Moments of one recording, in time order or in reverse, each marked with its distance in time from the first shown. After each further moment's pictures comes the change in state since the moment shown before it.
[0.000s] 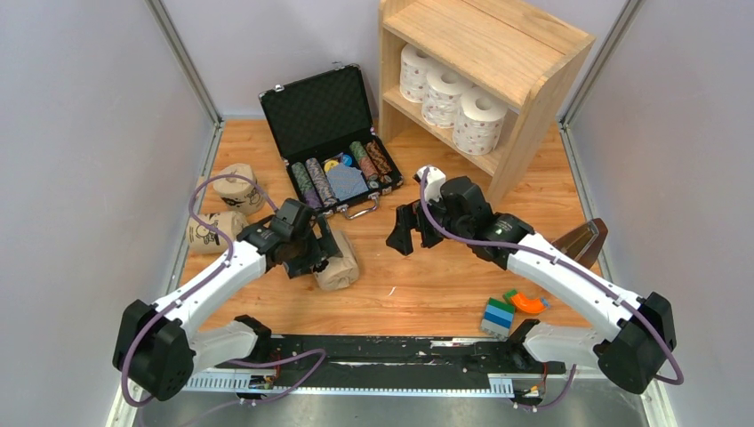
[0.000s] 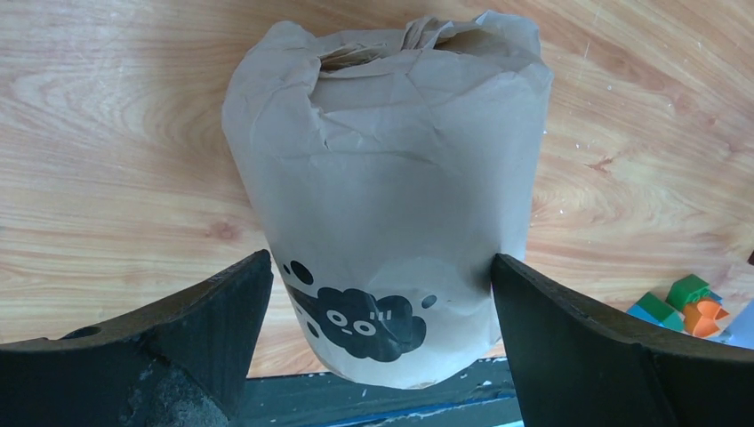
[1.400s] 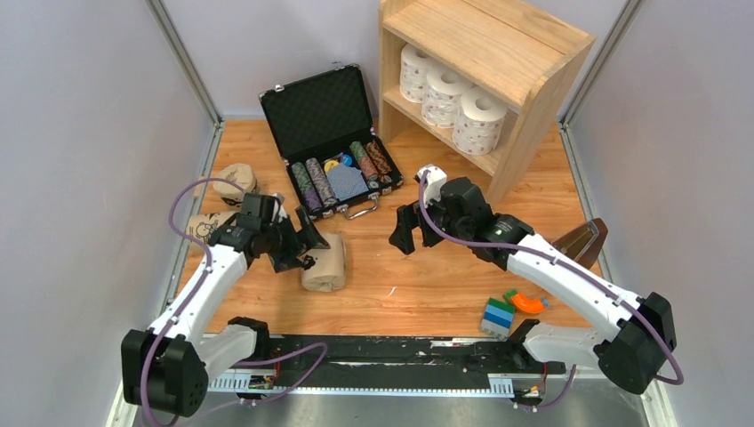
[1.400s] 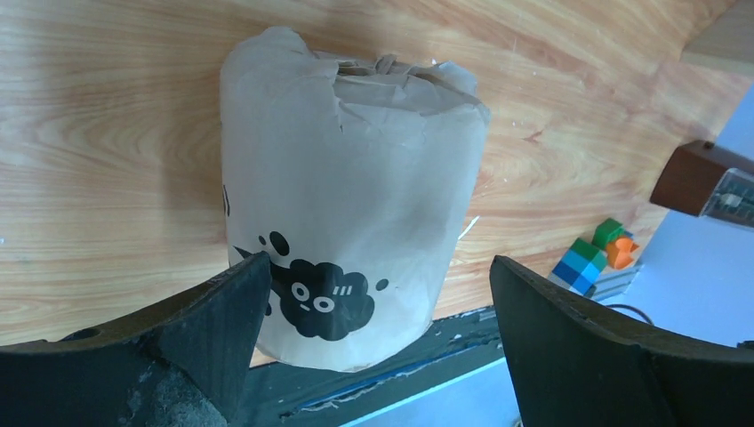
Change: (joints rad) left arm 0.332 -0.088 -0.014 -0.010 0.342 0.222; right arm 0.000 -0.016 -0.016 0.004 0.063 -0.058
